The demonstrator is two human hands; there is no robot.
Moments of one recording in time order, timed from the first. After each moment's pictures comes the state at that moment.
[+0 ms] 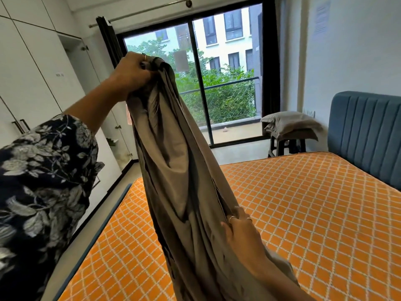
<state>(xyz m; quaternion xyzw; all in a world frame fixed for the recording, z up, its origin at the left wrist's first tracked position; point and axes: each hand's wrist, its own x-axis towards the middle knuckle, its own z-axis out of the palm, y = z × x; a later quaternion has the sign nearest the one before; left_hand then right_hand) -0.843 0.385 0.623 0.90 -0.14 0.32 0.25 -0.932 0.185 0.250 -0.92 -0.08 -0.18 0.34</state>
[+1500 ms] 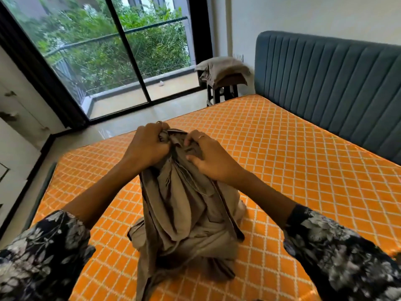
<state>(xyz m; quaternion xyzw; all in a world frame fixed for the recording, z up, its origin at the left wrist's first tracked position) -0.899 0.255 0.380 0.94 -0.25 0.12 0.21 -0.941 0.096 0.311 -0.87 -0.16 -0.14 0.45</state>
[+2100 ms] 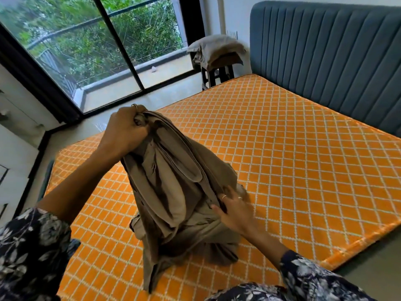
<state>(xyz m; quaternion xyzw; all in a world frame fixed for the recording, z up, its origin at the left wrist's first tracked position) -0.879 0.265 0.387 0.94 -0.22 0.13 0.24 -1.001 0.086 0.093 -0.94 0.07 0.00 0.35</state>
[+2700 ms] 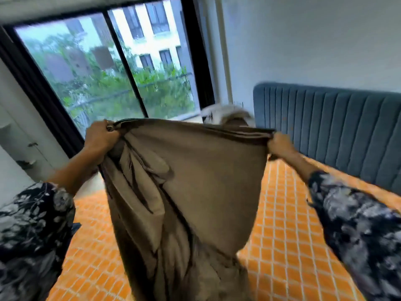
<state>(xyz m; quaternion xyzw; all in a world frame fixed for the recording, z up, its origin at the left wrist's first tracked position) -0.799 0.317 0.493 0.92 -0.05 0.24 0.30 -0.854 -0.096 0.347 -0.89 0.23 -0.16 0.36</state>
